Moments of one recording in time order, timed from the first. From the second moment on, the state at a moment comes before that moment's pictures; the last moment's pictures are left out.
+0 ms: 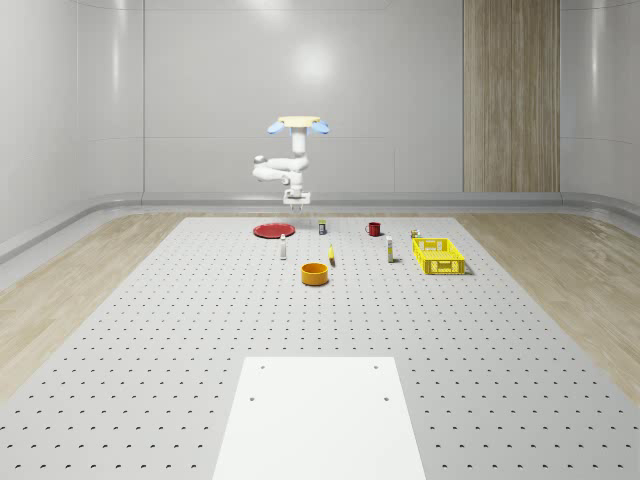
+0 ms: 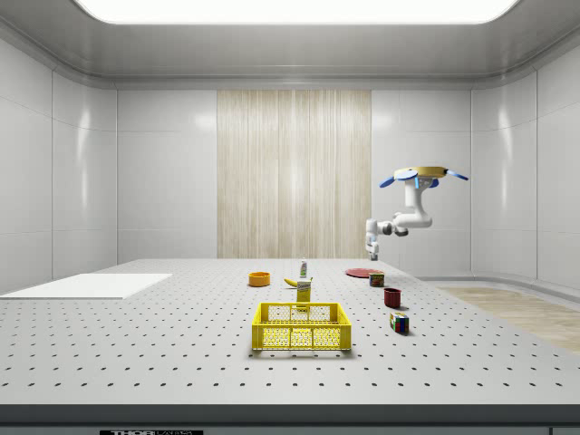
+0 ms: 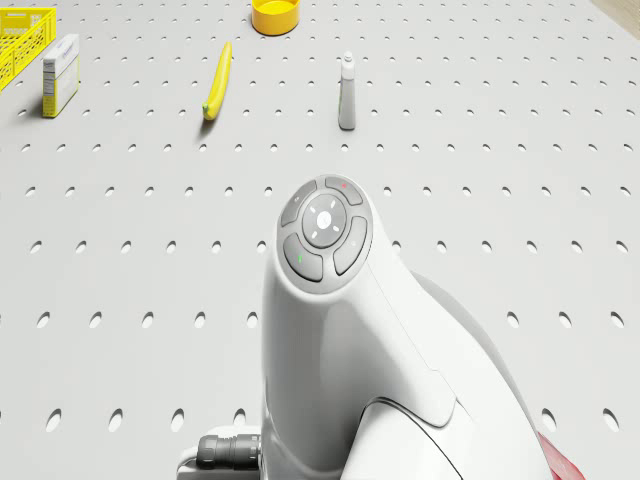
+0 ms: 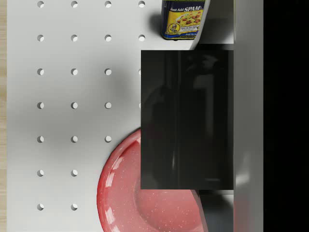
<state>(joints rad) -1.19 -1.51 1.34 -2.83 -1.80 1.58 1.68</state>
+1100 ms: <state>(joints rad) -1.20 -1.53 1.35 -2.83 -1.79 1.60 1.68</state>
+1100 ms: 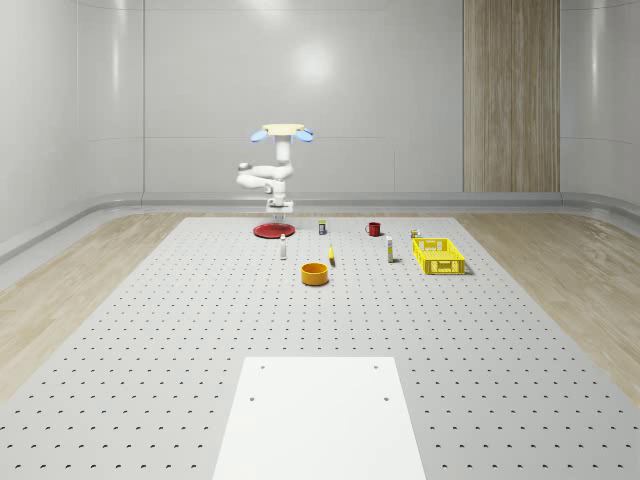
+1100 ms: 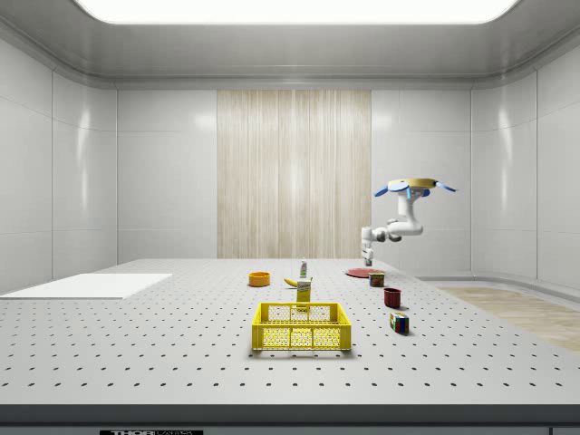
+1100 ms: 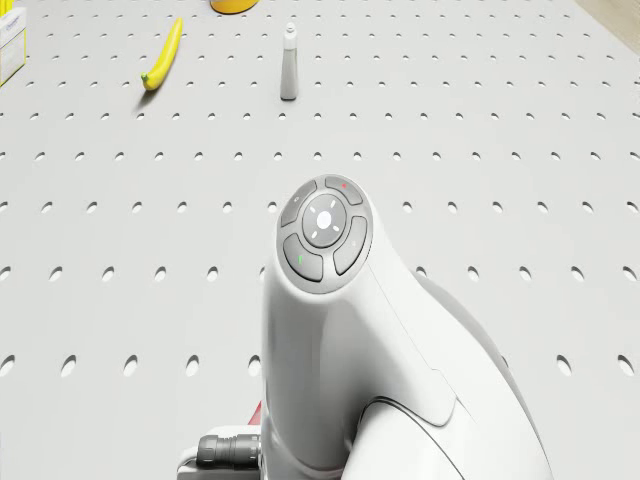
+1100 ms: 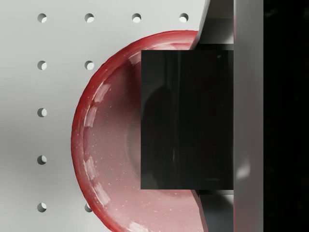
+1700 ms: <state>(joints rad) -1.22 -1.54 1.23 -2.80 -1.90 1.65 1.69</state>
